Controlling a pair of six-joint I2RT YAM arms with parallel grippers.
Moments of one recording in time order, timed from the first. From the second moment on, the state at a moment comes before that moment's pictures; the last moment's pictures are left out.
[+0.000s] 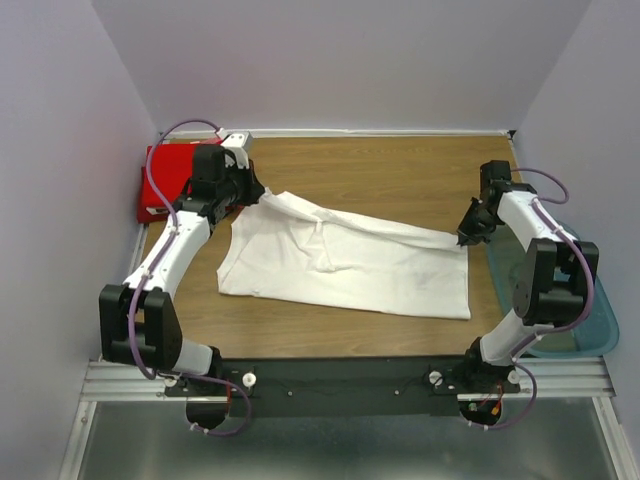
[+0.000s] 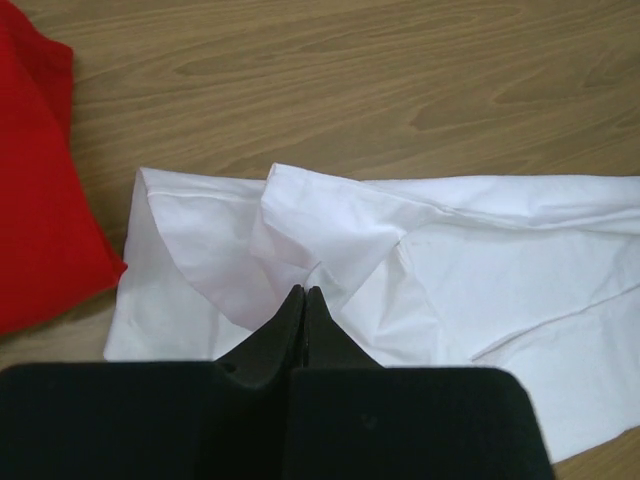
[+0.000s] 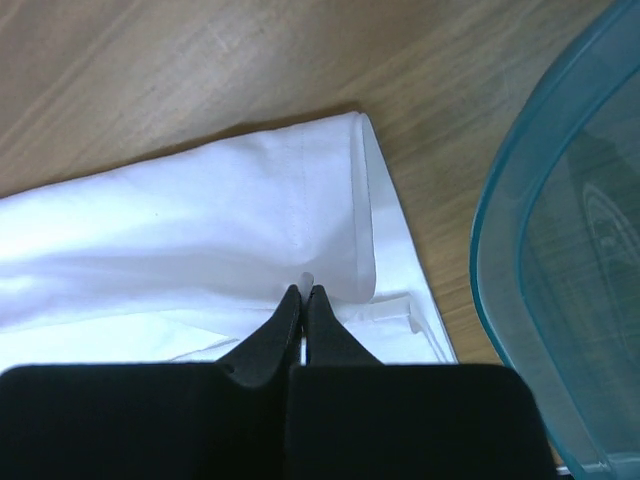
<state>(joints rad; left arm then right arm) -0.15 1.45 1.13 -0.20 0.34 -0.14 -0.09 1.67 1.20 -0.79 0.02 0.47</state>
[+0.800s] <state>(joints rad) -0.15 1.12 0.95 -0.44 0.26 -0.21 -0.09 1.60 1.10 -0.87 0.07 0.48</state>
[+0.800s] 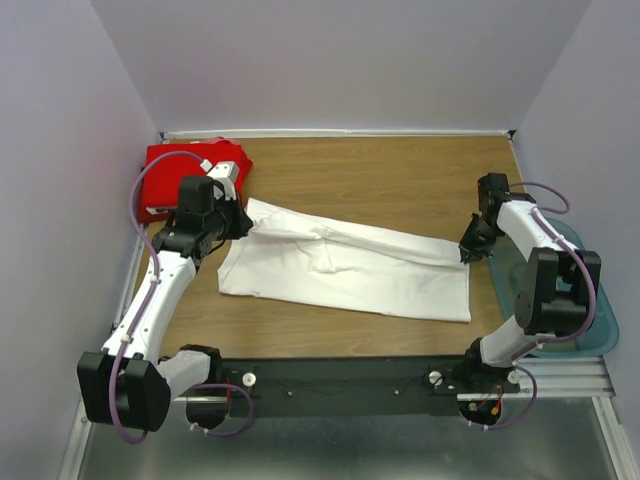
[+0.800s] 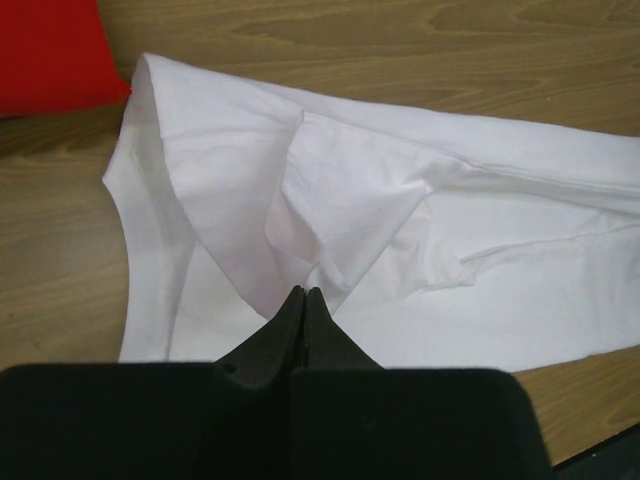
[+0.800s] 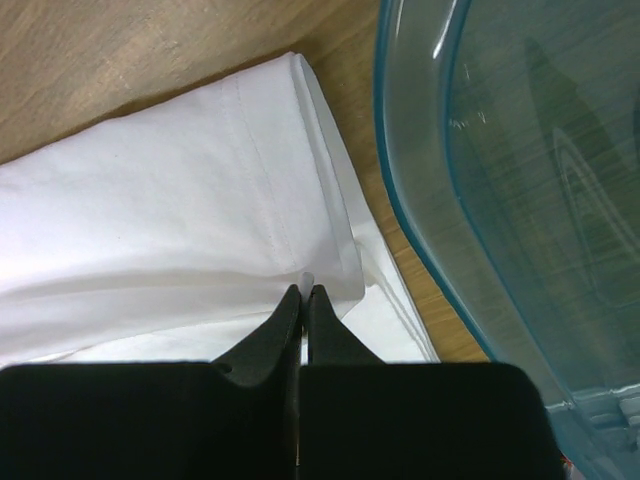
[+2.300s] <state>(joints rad) -0.30 1.82 1.37 -0.33 0.24 -0.25 0.16 1.72 1.09 -0.76 0.02 0.57</state>
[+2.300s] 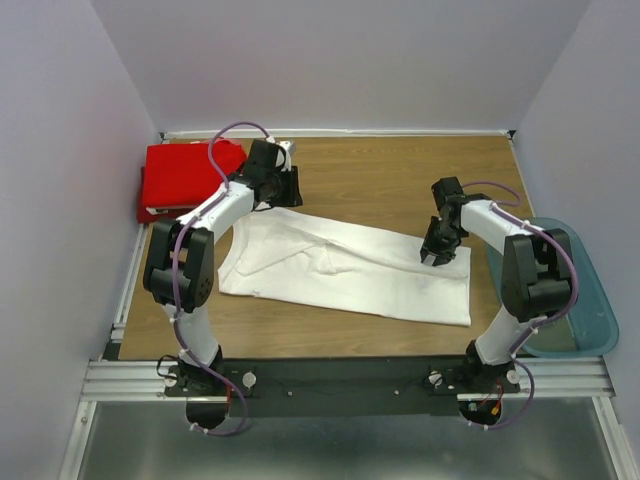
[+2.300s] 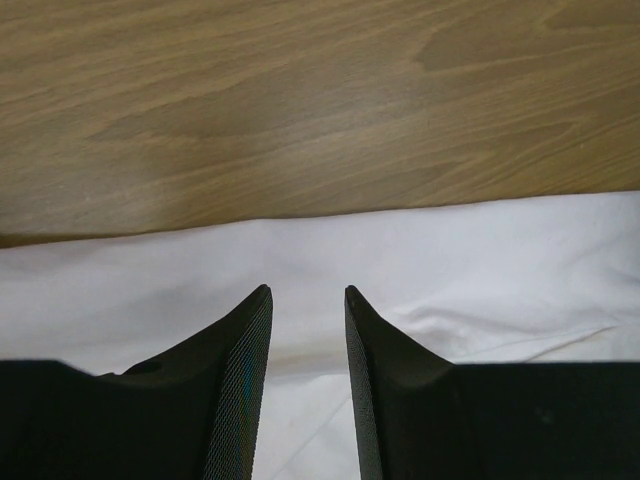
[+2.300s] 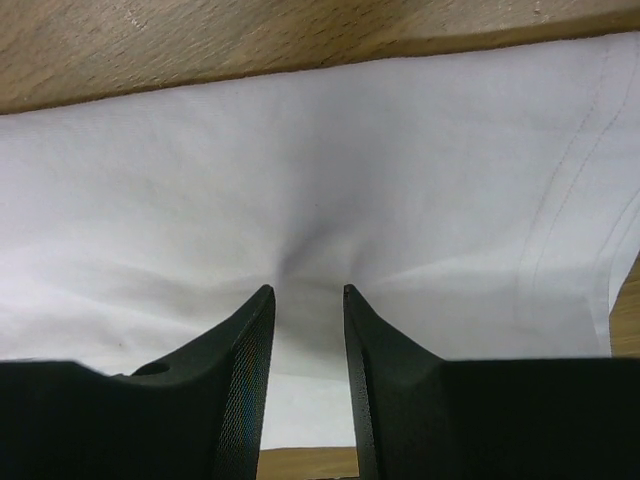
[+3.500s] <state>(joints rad) -0.36 1.79 1.23 -0.46 0.18 -0.28 0.16 1.57 0.94 -0.83 -0.10 0.54</state>
